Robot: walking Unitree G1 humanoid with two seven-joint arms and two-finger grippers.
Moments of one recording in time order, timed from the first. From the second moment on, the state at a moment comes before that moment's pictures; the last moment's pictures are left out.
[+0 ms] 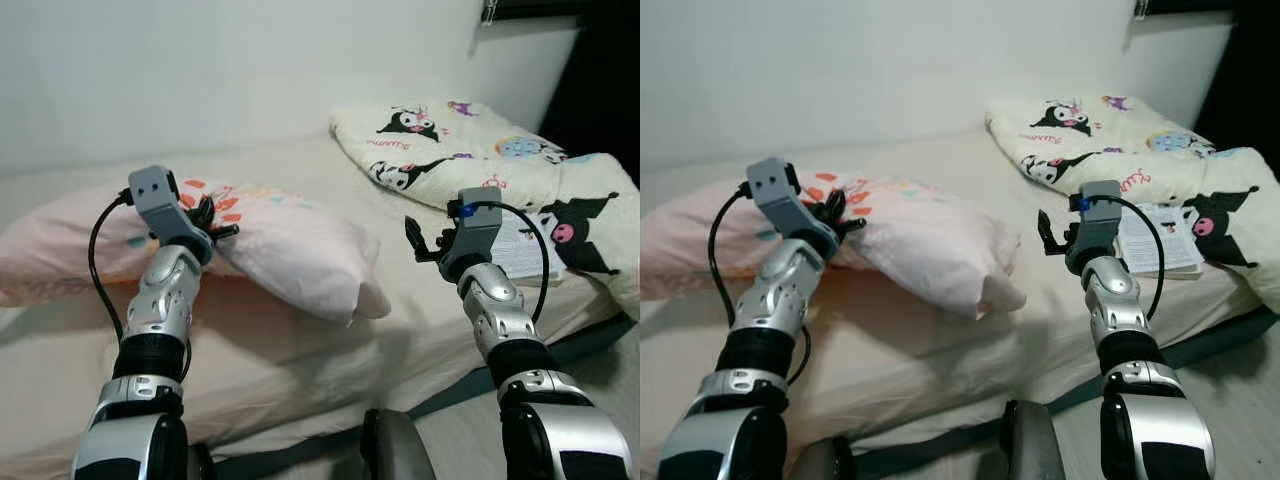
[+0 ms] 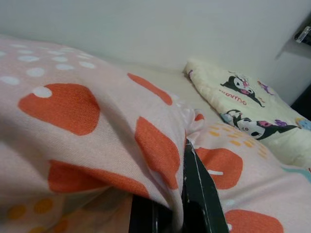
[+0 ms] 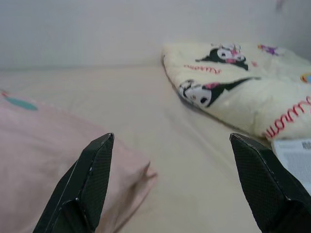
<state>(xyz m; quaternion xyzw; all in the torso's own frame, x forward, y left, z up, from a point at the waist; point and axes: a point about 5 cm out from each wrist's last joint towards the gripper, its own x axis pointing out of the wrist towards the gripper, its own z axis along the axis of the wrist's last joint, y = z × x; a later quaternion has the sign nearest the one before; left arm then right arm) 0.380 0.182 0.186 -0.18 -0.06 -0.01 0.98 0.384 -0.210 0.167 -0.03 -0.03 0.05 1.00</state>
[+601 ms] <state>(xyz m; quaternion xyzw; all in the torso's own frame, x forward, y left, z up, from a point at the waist) 0.379 0.177 0.181 -0.16 -0.04 -0.01 0.99 0.385 -0.206 0.170 -0.02 -0.04 0.06 1.00</state>
